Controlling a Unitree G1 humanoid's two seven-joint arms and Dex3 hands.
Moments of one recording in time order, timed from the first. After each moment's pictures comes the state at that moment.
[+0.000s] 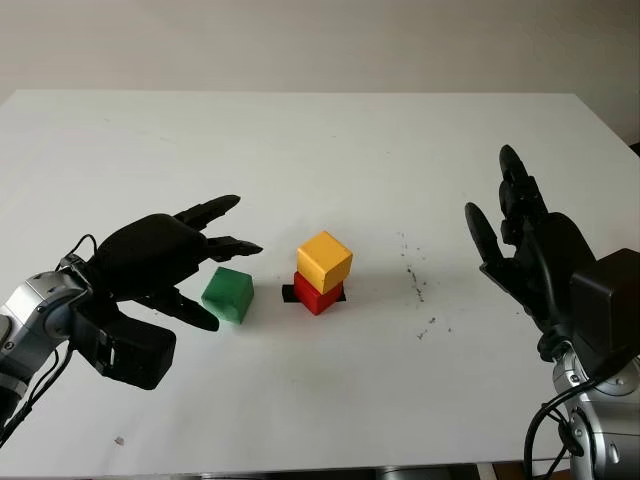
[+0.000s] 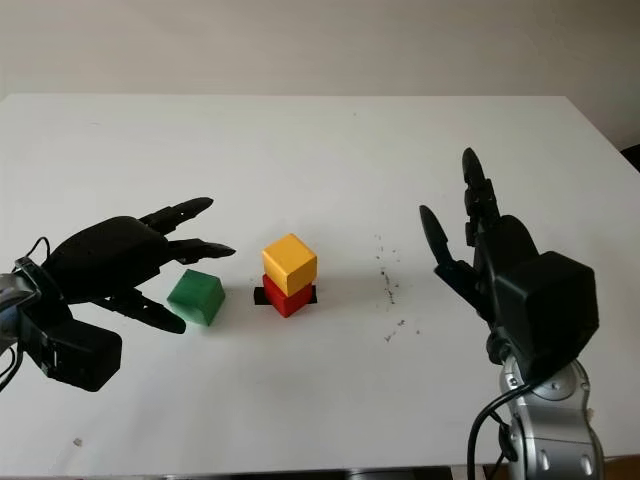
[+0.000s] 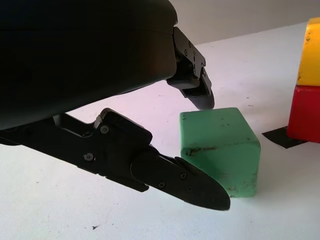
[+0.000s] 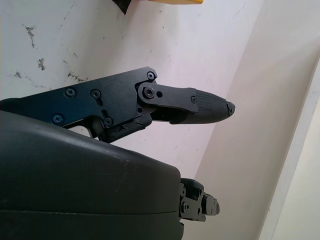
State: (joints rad) left arm -0.36 0.84 -0.15 0.26 0.67 -0.60 -0.23; right arm 0.01 -0.26 -0.16 -0.52 -0.04 0.46 0.14
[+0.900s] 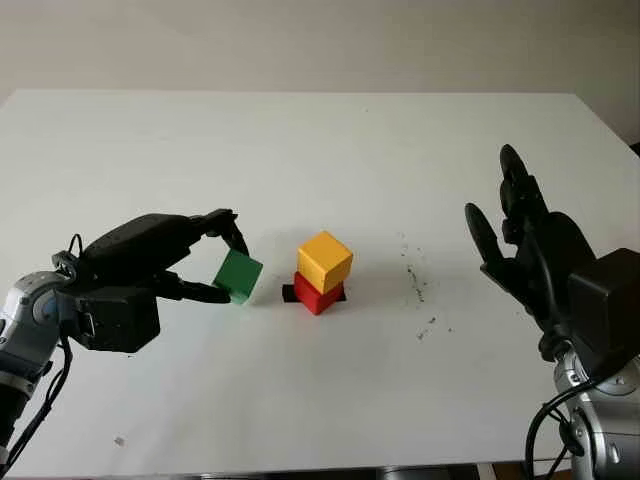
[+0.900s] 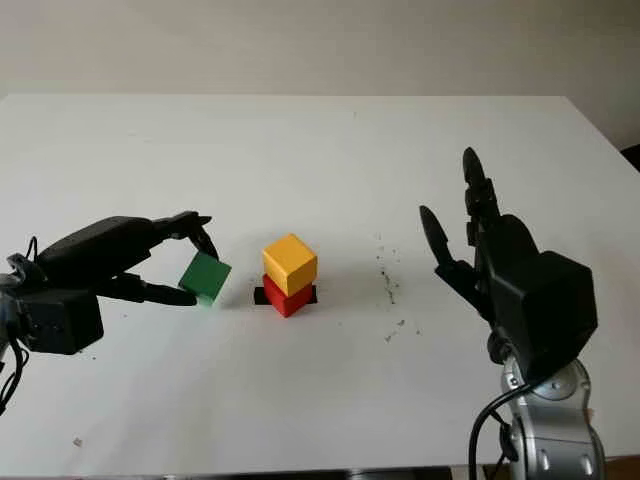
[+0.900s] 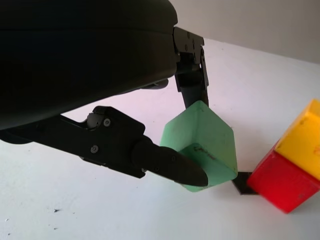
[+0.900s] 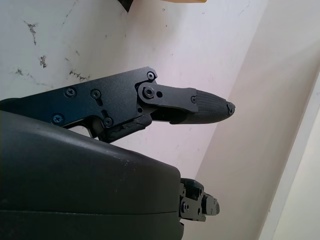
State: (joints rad) left arm -0.39 0.78 -0.10 0.30 0.19 -0.40 -0.51; right arm 0.01 -0.27 -0.15 -0.52 -0.05 0.46 0.14
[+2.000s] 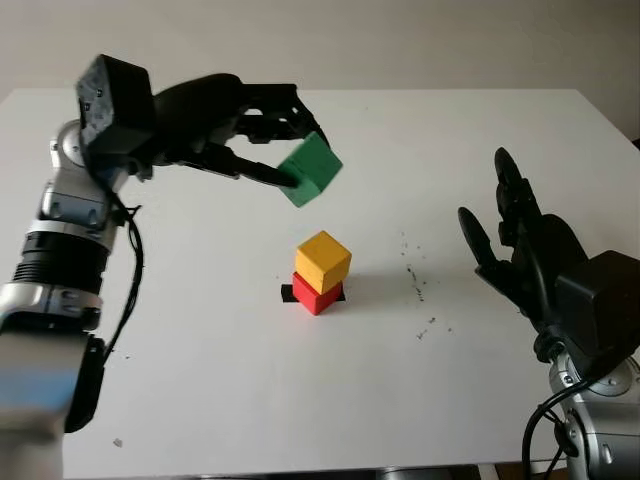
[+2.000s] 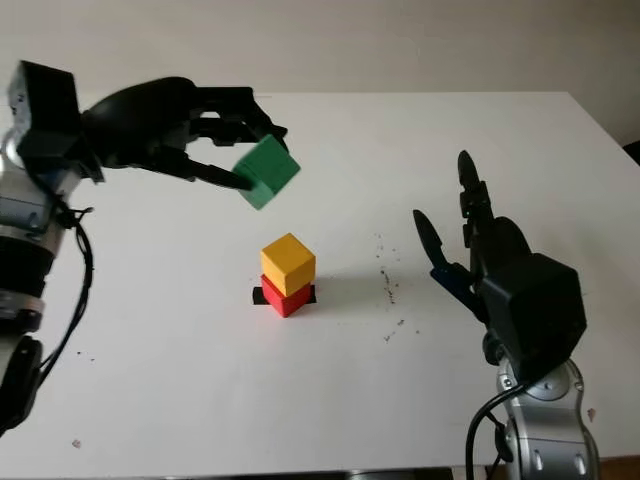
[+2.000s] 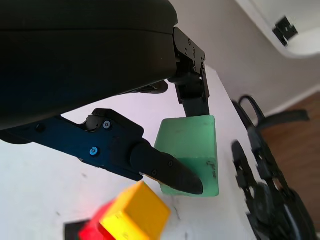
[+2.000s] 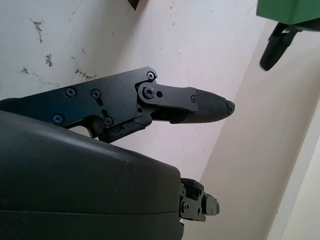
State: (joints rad) left arm -0.97 0.46 -0.09 0.64 -0.07 -0.15 -0.95; right arm 0.01 -0.27 -0.13 -0.51 -0.08 0.45 0.13
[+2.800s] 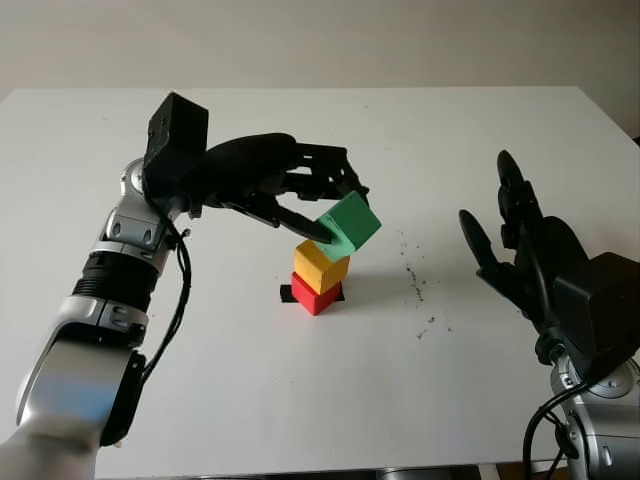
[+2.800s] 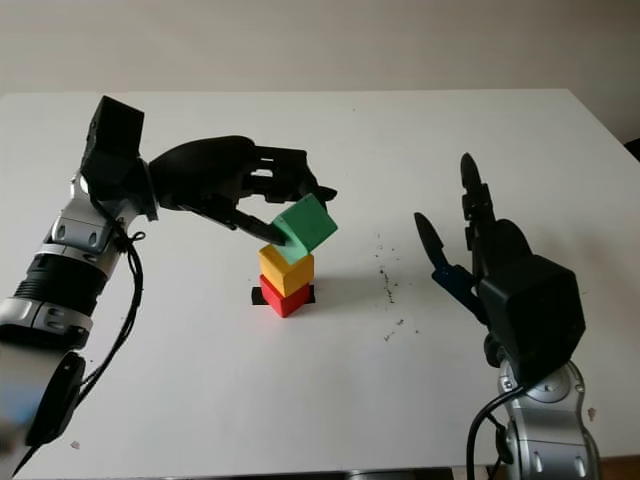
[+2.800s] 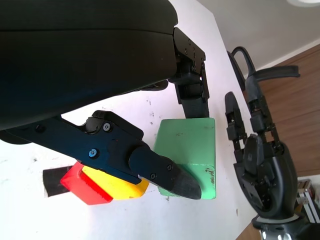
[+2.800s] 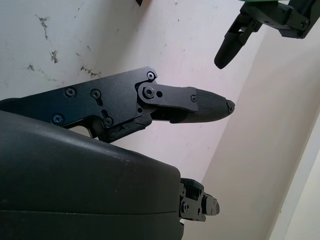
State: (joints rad) left arm -0.92 0.39 -0.12 0.66 -0.08 -0.12 -1.07; right arm 0.02 -0.27 -0.13 -0.52 -0.10 0.45 0.13
